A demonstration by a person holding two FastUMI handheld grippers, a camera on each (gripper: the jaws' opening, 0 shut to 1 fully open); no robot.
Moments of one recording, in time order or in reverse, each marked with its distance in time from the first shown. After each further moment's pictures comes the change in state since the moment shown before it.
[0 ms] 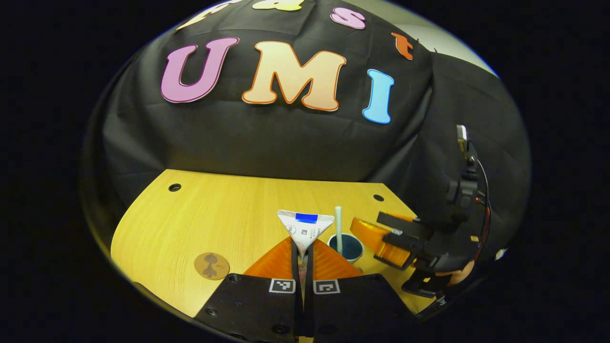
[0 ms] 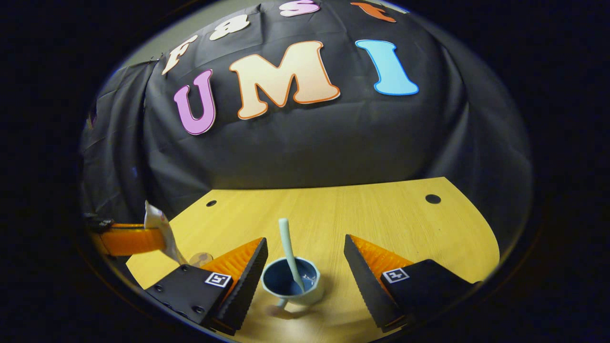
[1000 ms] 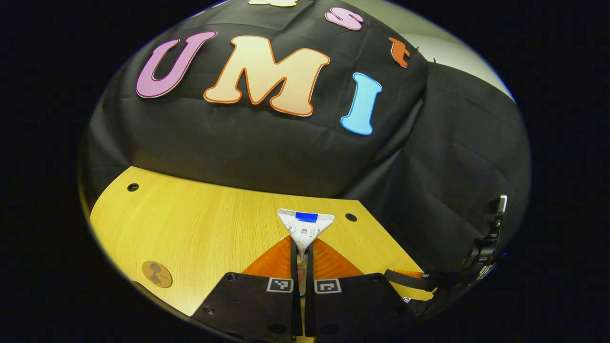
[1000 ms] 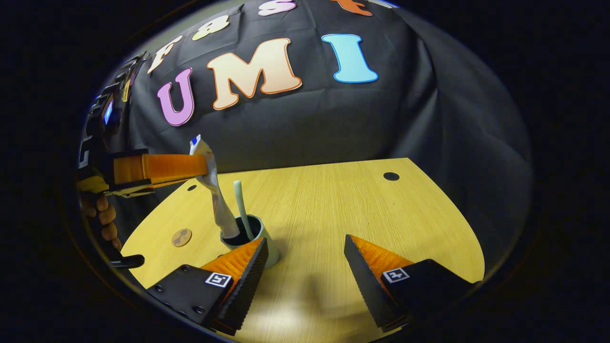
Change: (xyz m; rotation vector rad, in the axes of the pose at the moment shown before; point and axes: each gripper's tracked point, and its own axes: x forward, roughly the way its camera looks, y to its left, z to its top) left arm 0.073 -0.079 0.018 -0.074 -0.033 -0.116; right arm -0.057 -0.072 -0.029 0.010 0.070 -0.099
